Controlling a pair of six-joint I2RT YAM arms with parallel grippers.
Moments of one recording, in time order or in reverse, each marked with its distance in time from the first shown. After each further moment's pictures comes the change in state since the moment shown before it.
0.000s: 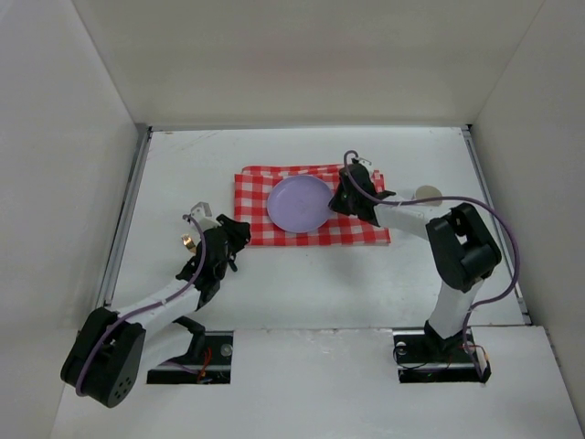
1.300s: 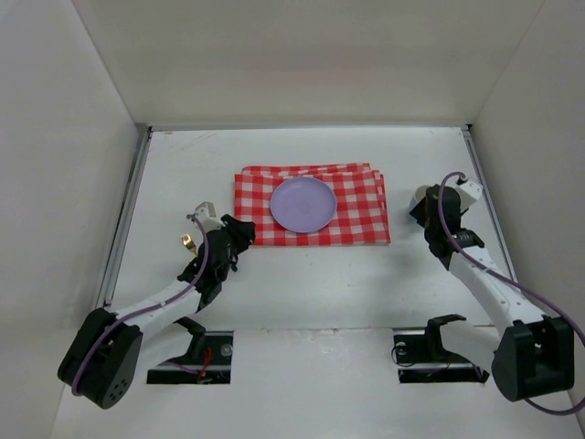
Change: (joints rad) left arm -0.050 -0.014 0.000 0.026 -0.003 0.003; right arm -0.351 -0.761 -0.438 -0.166 0.355 -0.075
